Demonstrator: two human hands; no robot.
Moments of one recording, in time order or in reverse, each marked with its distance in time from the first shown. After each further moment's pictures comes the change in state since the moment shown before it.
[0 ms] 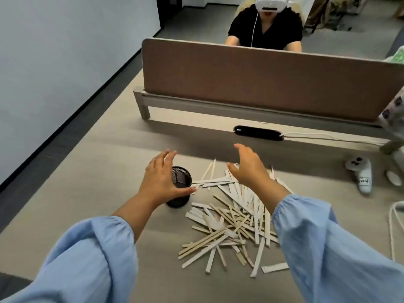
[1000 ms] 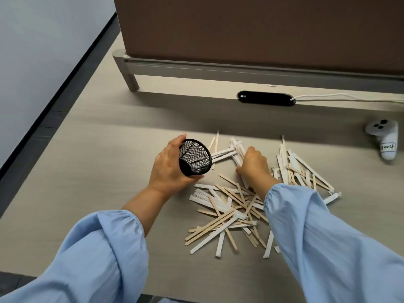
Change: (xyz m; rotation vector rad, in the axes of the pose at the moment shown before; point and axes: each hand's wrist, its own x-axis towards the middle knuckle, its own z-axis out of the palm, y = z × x) left_hand 0.010 0.000 0.038 -0.234 0.122 0.168; right_hand 0.016 0.043 0.082 -0.084 -0.094 0.449
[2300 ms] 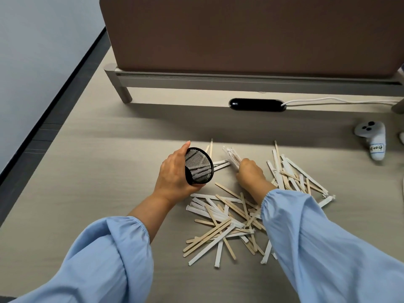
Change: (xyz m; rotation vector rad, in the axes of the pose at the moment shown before) left_hand 0.012 0.009 0.015 0.071 -0.051 0.042; right_hand 0.009 0.005 -0.002 -0.042 -0.105 0.027
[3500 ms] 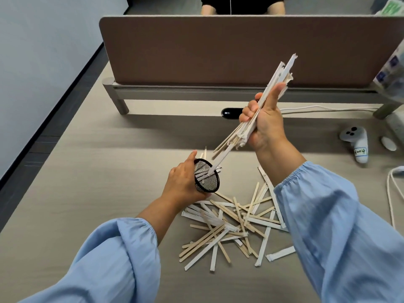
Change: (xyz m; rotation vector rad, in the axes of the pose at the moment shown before) left_hand 0.007 0.029 0.008 0.012 -0.218 -0.069; right_hand -0.056 -0.053 -0.145 2.061 0.064 -0.321
